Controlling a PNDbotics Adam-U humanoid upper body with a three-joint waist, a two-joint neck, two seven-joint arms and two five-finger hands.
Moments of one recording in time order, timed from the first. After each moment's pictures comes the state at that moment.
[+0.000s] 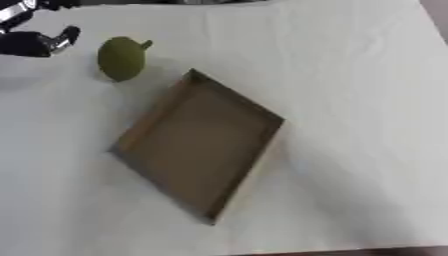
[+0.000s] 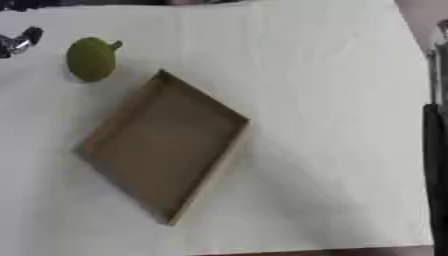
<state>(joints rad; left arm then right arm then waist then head) -1.13 0.54 0.11 -0.80 -0.59 -0.56 -0.52 -0.78 -0.35 -0.05 -1.98 0.25 -0.09 -0.34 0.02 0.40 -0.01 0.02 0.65</state>
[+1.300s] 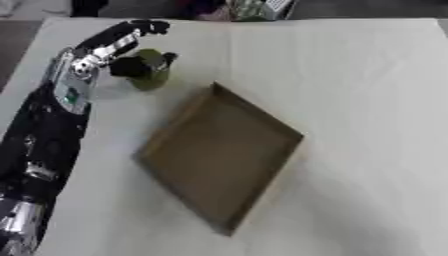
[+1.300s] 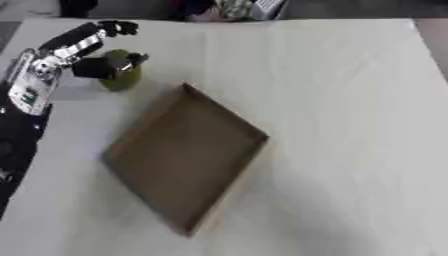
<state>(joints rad) -1.07 0.34 0.14 -0.92 -0.86 -0.39 -0.44 -0.78 -0.32 -0.05 -1.98 0.25 -0.10 -0.34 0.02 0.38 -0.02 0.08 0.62</state>
